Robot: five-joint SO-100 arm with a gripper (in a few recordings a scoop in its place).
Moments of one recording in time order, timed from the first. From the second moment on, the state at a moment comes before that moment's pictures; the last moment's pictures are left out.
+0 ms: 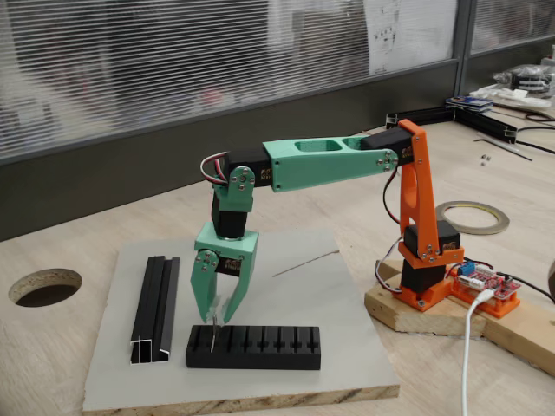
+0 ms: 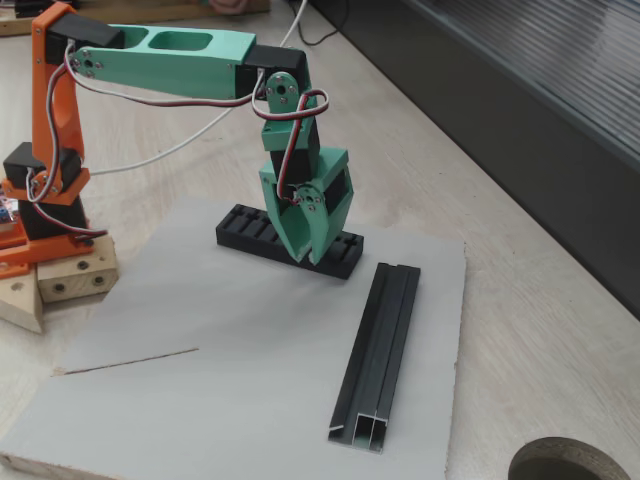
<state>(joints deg) -24.3 73.7 78.8 75.4 116.9</state>
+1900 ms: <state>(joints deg) -24.2 71.4 78.8 75.4 116.9</state>
